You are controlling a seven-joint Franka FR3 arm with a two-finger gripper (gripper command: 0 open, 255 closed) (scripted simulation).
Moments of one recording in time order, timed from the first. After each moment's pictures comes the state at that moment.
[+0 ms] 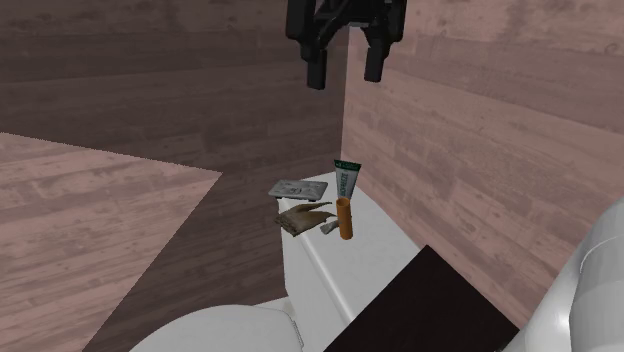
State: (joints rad) arm 0.01 -0.76 0.05 -2.32 0.11 1.54 0.09
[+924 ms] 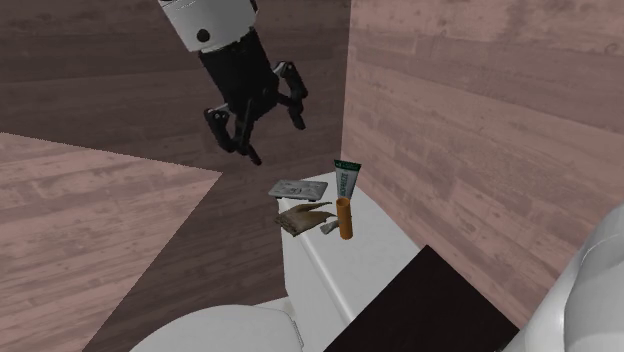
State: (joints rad) arm -0.04 -0.28 0.35 -2.21 -0.22 1.74 0.36
